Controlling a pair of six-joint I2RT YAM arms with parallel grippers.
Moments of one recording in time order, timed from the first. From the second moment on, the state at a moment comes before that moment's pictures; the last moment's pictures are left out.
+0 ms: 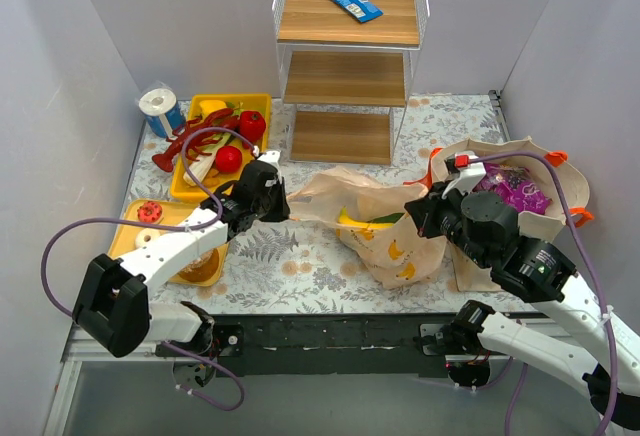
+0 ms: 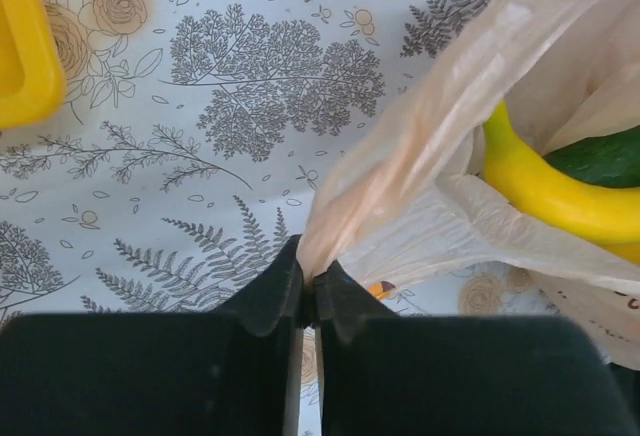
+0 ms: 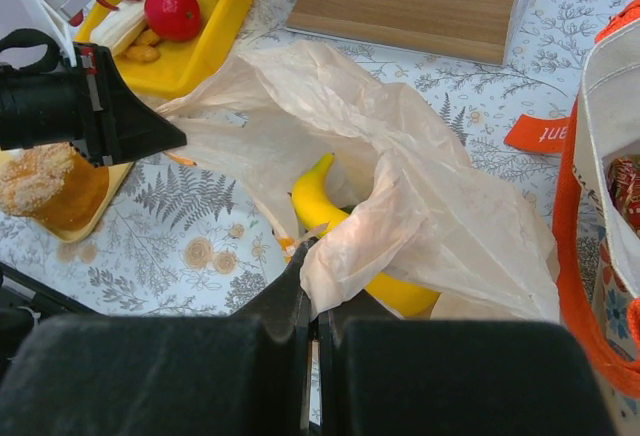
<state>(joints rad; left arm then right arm) -0.60 1.29 0.87 -0.32 -0.07 -0.48 0.88 0.67 0.98 -0.67 0.33 0.46</state>
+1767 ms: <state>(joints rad) -0.02 1.88 1.38 -0.29 -0.08 -0.29 0.87 0.79 1.00 -0.63 0.43 0.33</state>
